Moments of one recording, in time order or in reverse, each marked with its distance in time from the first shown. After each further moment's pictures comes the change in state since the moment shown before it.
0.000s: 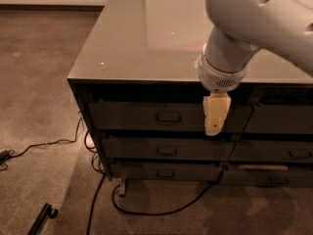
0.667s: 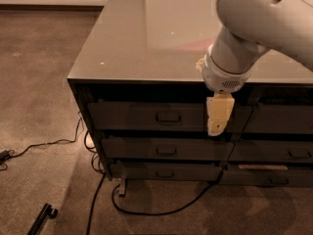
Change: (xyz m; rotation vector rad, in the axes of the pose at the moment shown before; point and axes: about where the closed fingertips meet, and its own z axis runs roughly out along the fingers) arm 0.000 -0.002 0.007 -0.006 -0.044 -0.011
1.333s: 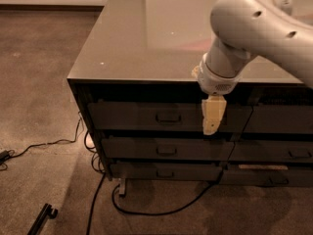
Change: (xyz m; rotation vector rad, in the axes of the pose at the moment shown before) arm 0.009 -0.017 0.045 -0.054 -0.036 -0.008
